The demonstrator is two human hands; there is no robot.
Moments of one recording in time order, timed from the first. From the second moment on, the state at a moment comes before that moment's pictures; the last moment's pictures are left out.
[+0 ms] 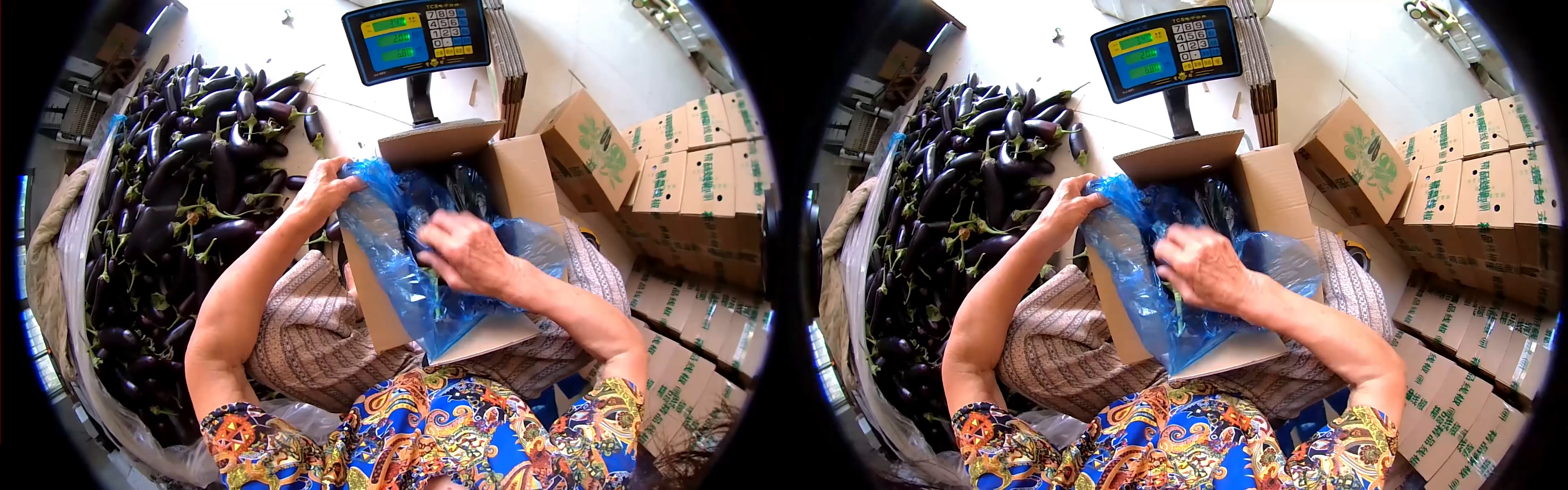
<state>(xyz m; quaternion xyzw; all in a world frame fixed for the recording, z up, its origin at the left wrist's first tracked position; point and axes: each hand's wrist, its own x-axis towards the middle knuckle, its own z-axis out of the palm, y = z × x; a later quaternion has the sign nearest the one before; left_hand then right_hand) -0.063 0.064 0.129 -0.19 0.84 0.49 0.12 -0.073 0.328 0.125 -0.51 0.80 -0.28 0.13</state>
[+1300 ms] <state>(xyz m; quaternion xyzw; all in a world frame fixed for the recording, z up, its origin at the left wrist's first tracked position) -0.004 0.176 0.222 0.33 0.84 0.36 0.24 -0.065 0.471 0.144 -0.29 0.95 -0.06 0.08</state>
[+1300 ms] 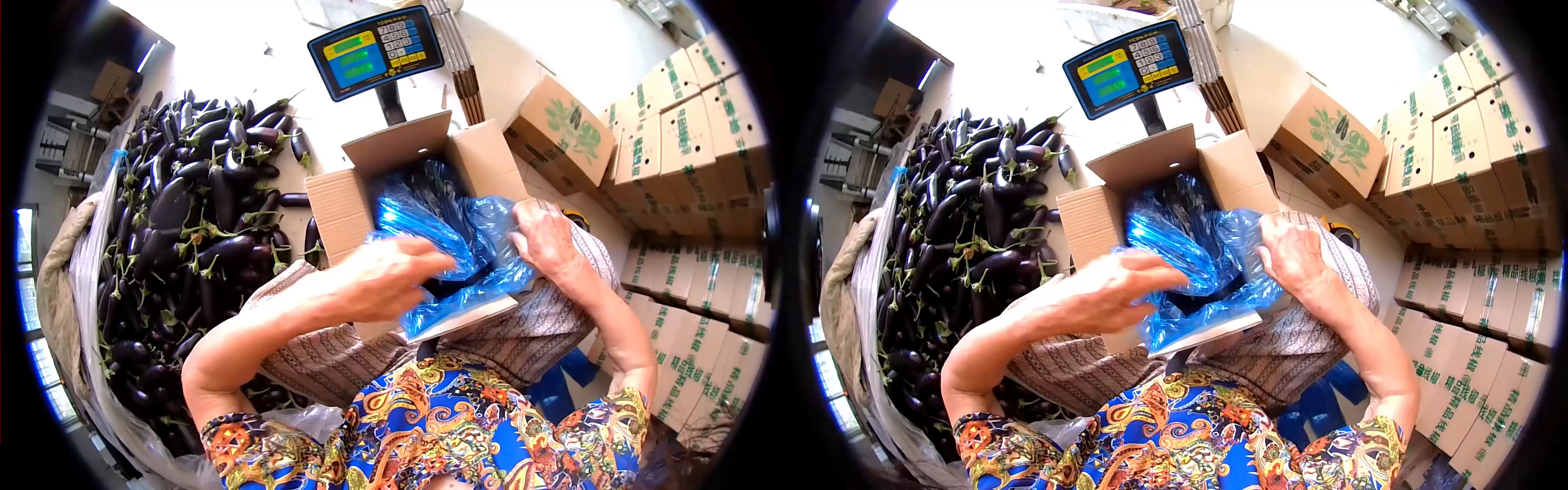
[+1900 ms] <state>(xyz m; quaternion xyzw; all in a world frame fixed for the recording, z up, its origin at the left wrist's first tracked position) -0.060 0.213 0.108 0.17 0.89 0.41 0.07 -0.065 0.469 0.148 -0.30 0.89 -0.02 0.35</state>
